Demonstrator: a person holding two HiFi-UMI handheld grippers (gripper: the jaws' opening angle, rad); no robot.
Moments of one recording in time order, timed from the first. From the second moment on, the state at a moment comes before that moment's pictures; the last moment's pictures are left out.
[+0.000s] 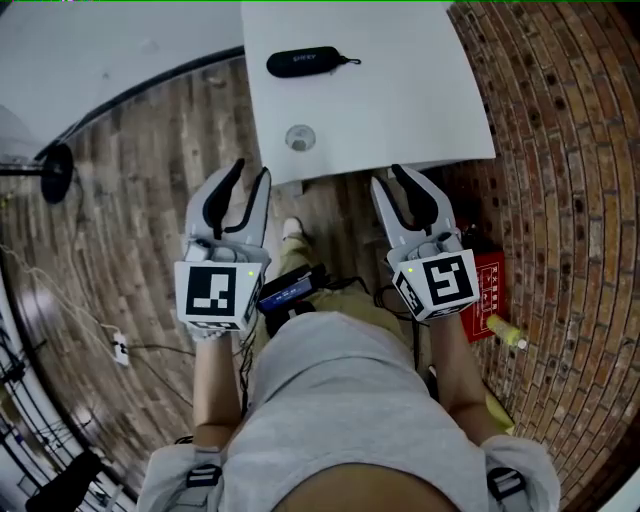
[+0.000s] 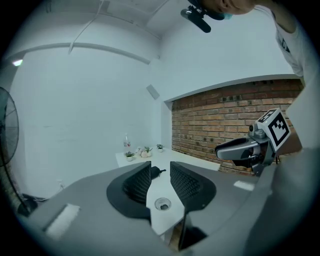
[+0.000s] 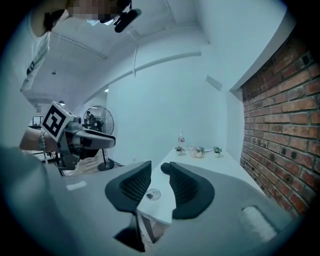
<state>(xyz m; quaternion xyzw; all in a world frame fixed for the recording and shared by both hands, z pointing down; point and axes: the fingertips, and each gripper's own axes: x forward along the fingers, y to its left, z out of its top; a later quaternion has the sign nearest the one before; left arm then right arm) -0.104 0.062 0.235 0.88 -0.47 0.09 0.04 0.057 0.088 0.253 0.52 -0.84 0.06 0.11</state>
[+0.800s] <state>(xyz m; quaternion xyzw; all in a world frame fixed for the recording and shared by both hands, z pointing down) -0.089 -0.073 0.309 0.91 -0.36 0.20 -0.03 0.040 -0.023 0.306 0.54 -0.82 0.09 0.17</state>
